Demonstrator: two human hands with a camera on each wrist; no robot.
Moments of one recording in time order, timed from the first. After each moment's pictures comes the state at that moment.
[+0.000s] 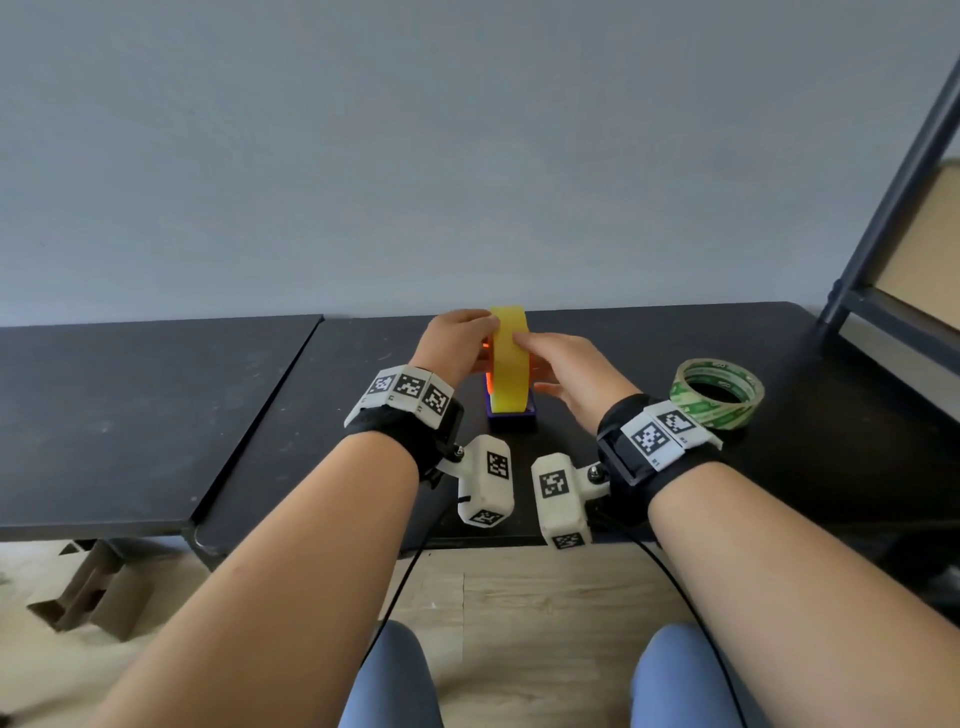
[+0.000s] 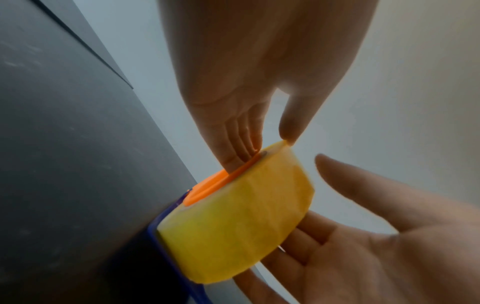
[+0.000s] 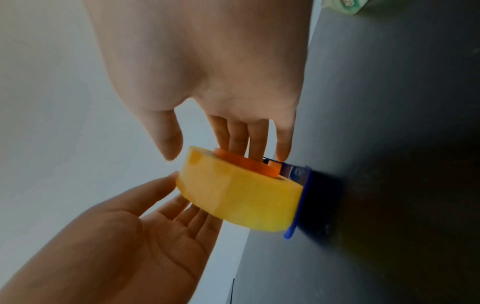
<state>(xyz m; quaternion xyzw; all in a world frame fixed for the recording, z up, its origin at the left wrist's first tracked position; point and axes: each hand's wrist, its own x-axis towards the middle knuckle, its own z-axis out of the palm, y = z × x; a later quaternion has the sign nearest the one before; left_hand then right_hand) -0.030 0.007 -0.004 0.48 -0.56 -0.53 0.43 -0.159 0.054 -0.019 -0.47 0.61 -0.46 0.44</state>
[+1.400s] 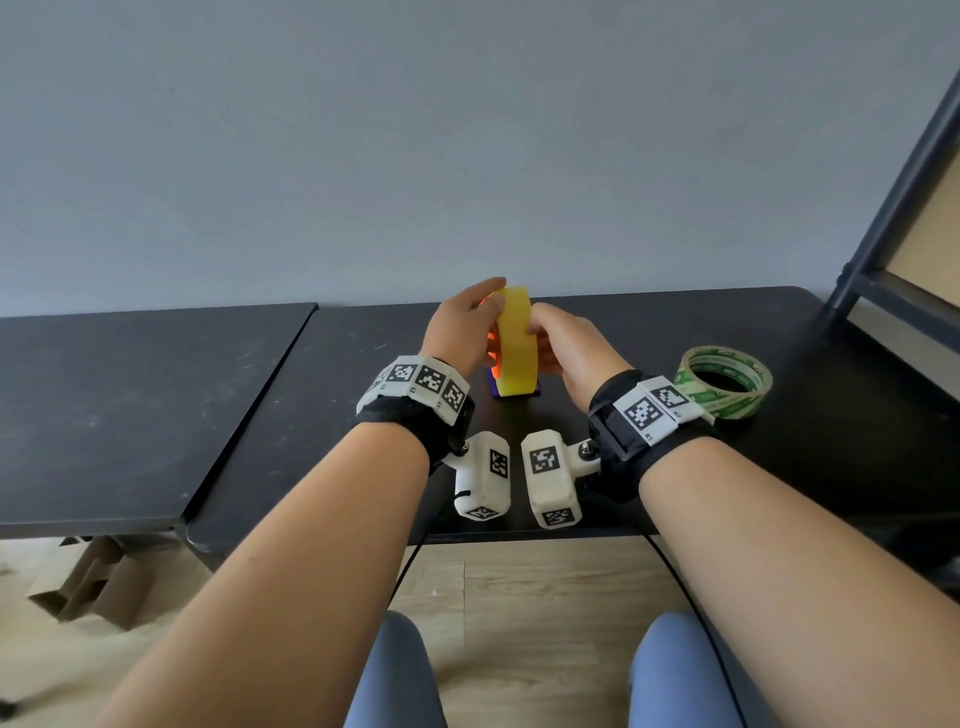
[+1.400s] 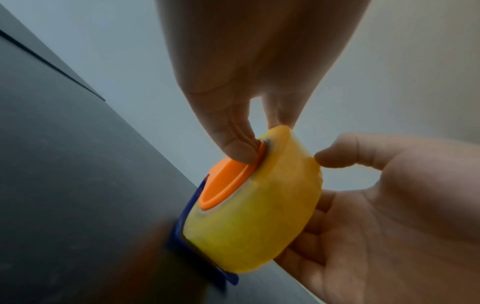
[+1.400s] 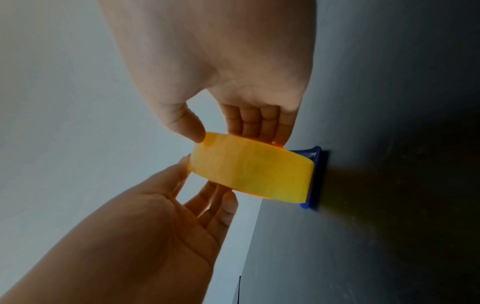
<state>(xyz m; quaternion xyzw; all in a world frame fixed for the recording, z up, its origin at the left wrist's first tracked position) -0.038 0.007 -0.006 0.49 -0.64 -0.43 0.41 -0.152 0.053 -0.003 -0.40 0.64 -0.48 0.45</state>
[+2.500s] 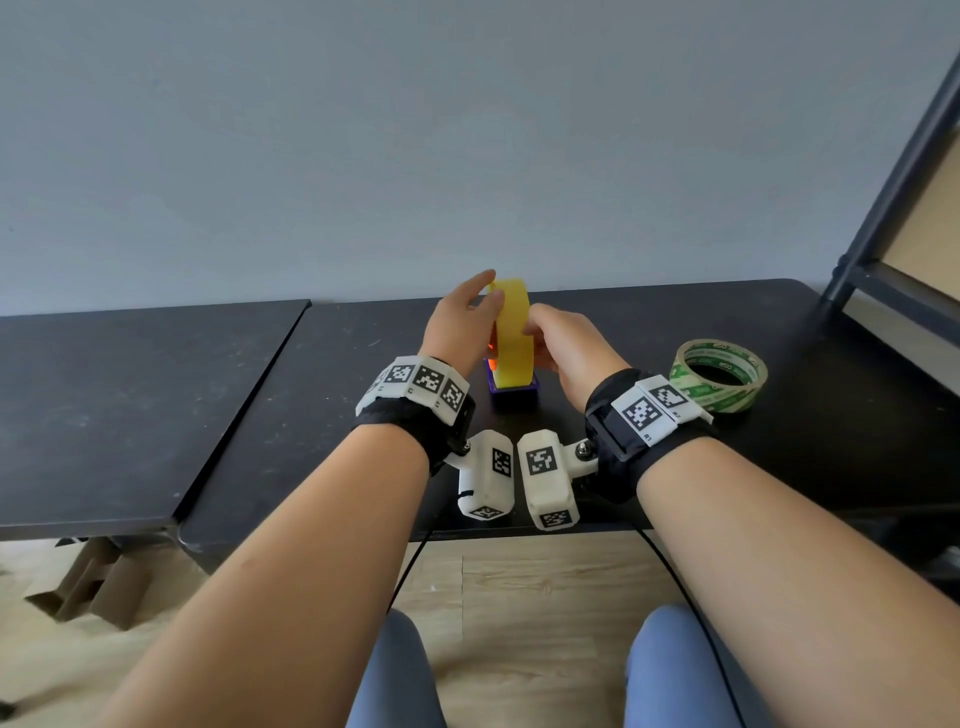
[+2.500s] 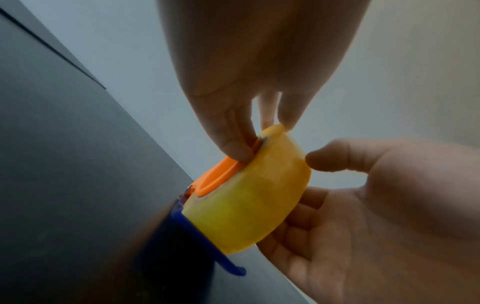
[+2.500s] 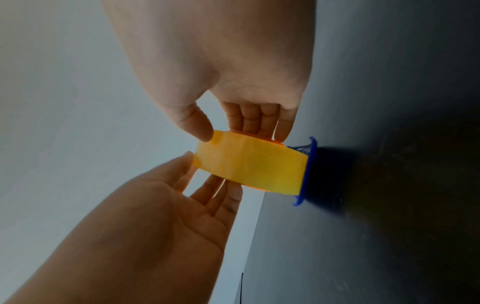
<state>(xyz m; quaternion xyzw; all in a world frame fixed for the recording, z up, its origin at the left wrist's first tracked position) -0.047 0.001 -0.014 0.50 -0.63 -0.42 0.42 -0.156 0.051 -0.007 -0.39 0.64 -0.48 0.45</state>
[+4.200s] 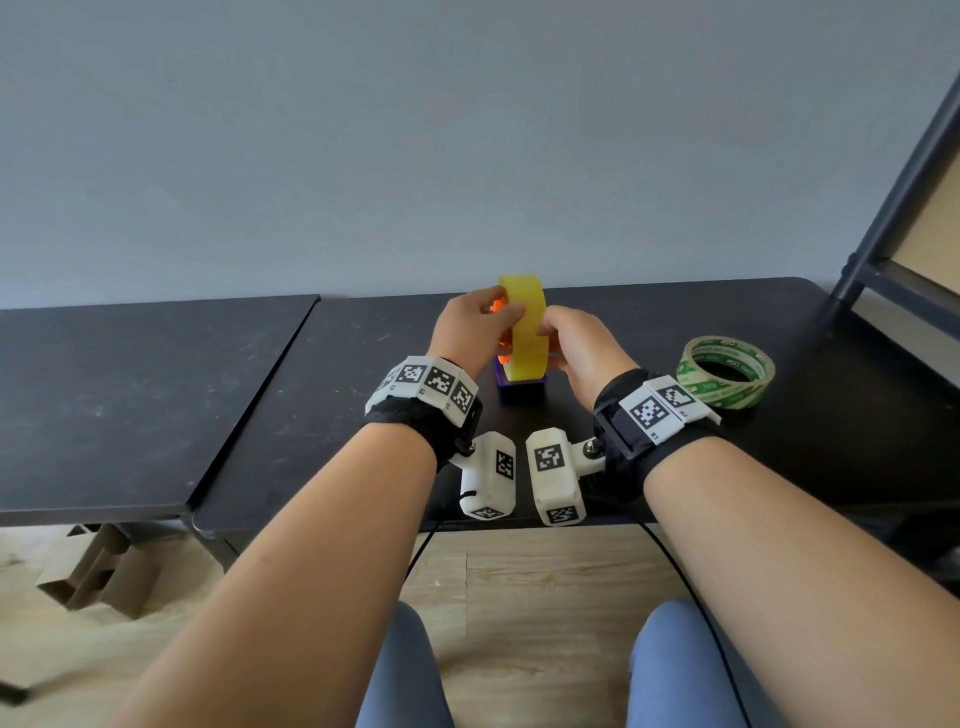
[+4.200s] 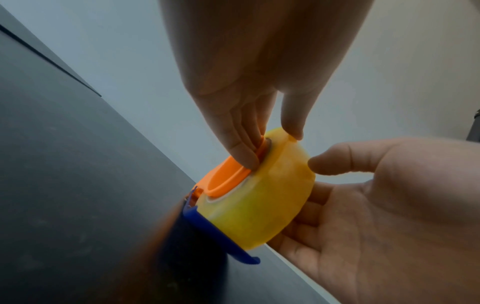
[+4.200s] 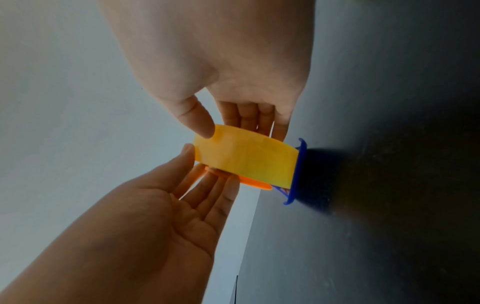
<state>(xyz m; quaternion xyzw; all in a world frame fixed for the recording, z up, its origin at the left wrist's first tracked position) -0.043 0.013 -0.015 0.50 -0.65 -0.41 0.40 -0.157 0.054 -0.012 -0.37 0.64 -0.50 0.45</state>
